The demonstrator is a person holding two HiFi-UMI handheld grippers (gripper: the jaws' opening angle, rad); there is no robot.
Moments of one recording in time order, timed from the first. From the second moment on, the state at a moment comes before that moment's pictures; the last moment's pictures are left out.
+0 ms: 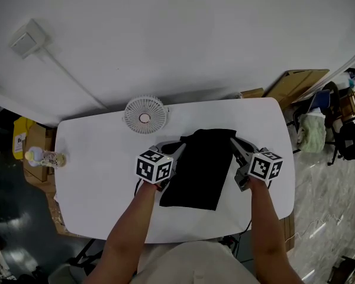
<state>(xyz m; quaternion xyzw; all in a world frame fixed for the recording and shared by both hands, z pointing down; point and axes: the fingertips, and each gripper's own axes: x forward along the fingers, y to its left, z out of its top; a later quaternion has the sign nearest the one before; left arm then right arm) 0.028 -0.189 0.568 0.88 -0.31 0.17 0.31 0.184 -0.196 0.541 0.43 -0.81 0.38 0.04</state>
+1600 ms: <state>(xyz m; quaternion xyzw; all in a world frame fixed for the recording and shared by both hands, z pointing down) 0.041 -0.195 0.529 0.90 -0.31 0.25 0.16 0.224 -0.187 0.526 0.53 -0.80 0.26 0.12</state>
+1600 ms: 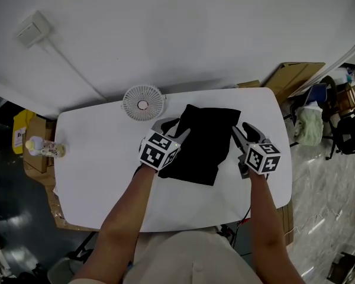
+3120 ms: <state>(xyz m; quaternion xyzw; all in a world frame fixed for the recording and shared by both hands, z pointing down) 0.012 -0.075 0.527 0.91 -0.13 0.28 0.28 0.031 -0.076 0.562 0.38 -0.83 -0.07 0.40</state>
